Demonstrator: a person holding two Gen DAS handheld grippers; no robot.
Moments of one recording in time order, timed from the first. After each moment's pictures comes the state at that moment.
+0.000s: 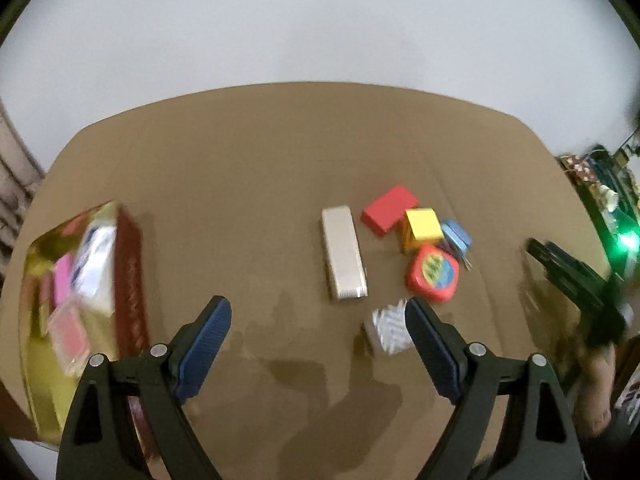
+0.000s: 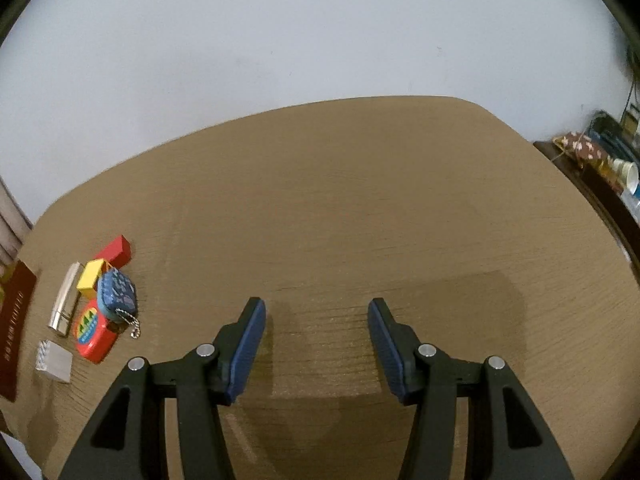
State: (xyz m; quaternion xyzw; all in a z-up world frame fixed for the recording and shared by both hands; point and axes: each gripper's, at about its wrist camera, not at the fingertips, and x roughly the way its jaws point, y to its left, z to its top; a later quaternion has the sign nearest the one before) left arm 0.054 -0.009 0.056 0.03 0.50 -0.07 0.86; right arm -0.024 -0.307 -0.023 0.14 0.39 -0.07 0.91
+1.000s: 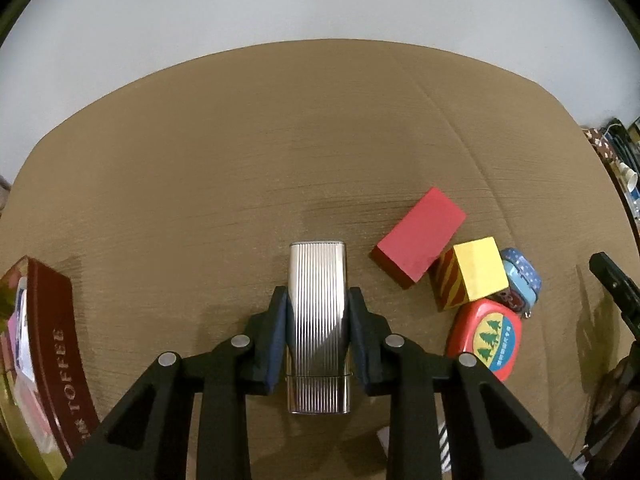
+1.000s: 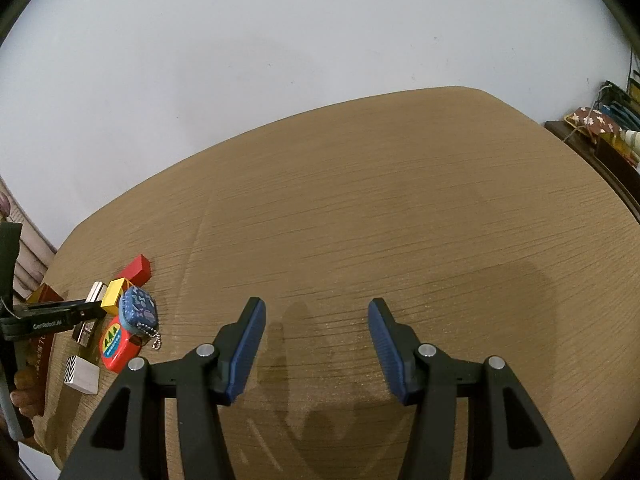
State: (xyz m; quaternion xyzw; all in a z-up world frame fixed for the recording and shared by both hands) left arm 0.130 -0.022 -0.006 0.05 0.54 -0.09 0.84; right arm -0.034 -0.337 -0.027 0.19 0.38 -0.04 0.90
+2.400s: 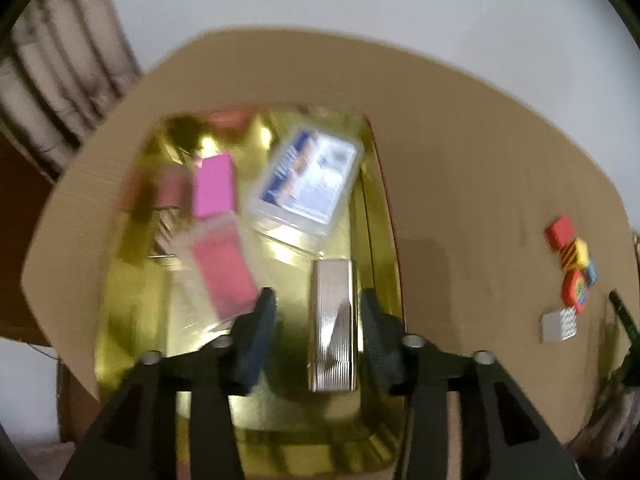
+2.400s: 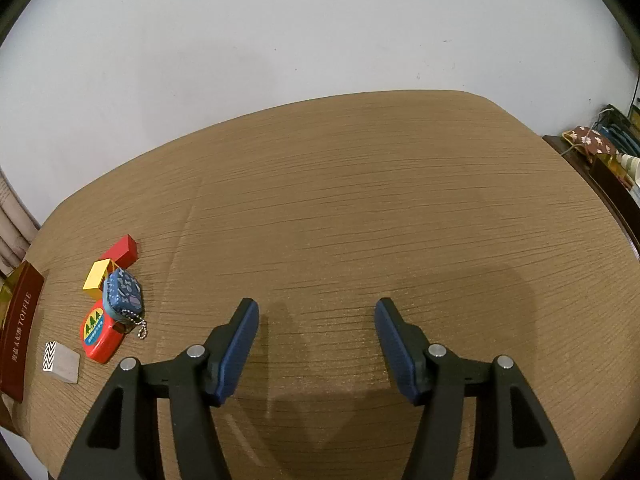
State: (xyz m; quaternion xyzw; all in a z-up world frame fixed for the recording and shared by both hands) left arm 0.028 0.164 0.033 -0.08 0.52 0.08 0.85; right arm -0.024 -0.303 -0.023 0.15 0.40 -0.05 0.90
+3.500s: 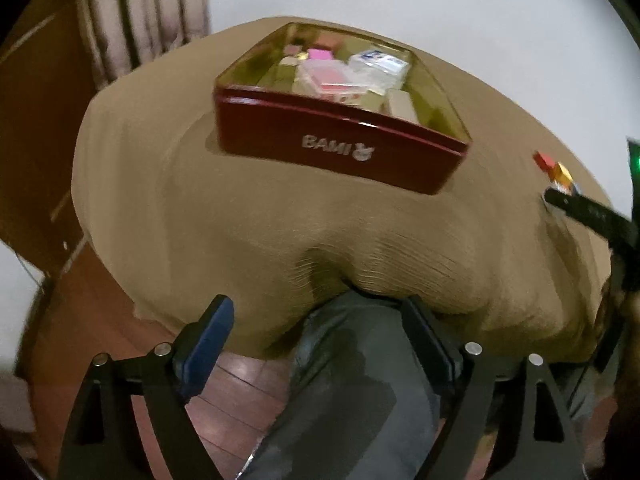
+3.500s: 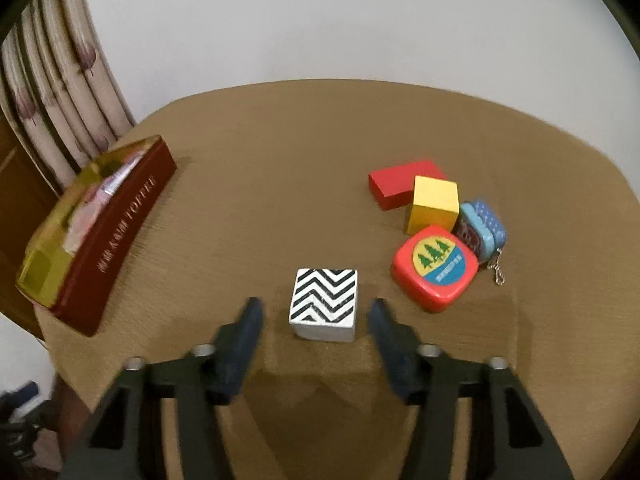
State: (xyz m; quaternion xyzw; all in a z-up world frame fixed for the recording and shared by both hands) left arm -0.172 0.159 -0.026 -0.12 0.47 0.12 0.87; right arm -0.028 -0.079 0.000 0.04 0.44 0.13 0.89
